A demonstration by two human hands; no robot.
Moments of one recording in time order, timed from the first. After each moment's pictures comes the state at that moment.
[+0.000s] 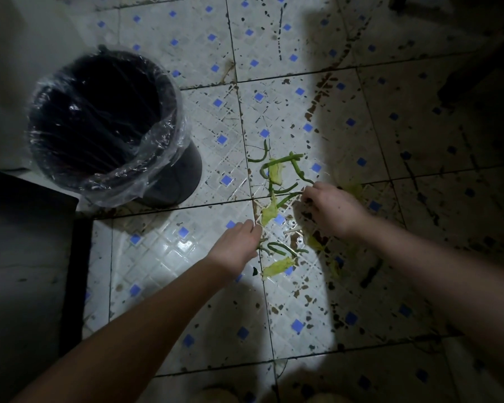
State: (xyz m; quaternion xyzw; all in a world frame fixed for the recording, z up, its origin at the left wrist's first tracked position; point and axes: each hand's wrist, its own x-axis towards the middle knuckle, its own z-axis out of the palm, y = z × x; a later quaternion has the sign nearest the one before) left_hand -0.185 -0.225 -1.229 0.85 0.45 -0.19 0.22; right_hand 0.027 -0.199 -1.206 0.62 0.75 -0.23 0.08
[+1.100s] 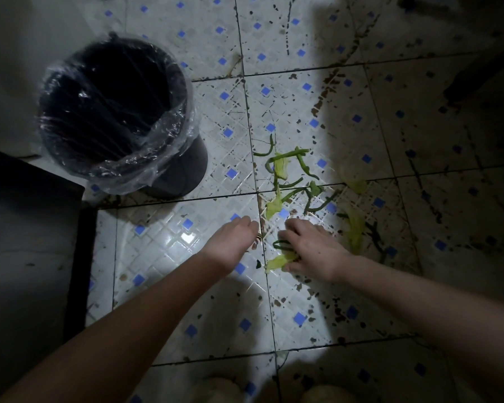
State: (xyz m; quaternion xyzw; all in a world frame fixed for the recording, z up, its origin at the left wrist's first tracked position) left_hand -0.201 -0.230 -1.218 0.85 0.46 -0.16 0.21; right_hand -0.012 -0.261 -1.228 0.51 0.80 -0.29 0.14
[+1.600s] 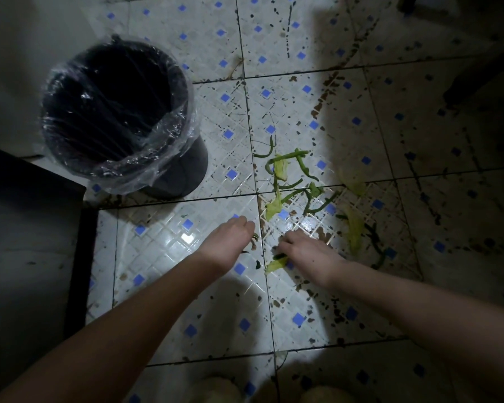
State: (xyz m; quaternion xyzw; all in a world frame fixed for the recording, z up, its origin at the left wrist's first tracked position) left_hand -0.209 -0.232 -1.219 0.85 0.47 -0.14 0.21; right_hand -0.015 -0.270 -1.242 0.47 0.83 -0.28 0.09
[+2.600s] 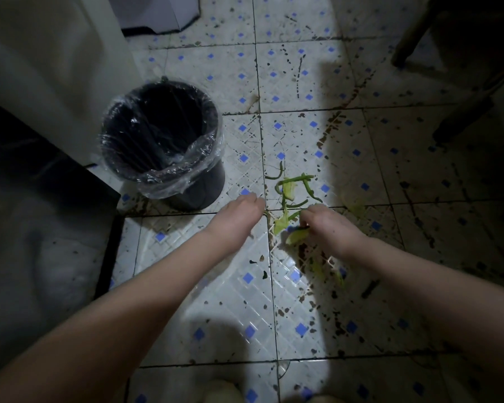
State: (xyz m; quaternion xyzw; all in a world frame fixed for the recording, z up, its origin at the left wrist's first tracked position) left_hand -0.210 -0.202 -1.160 0.86 0.49 -0.05 0.13; right_hand 0.000 -0.226 -1.168 0.53 0.82 -0.20 0.04
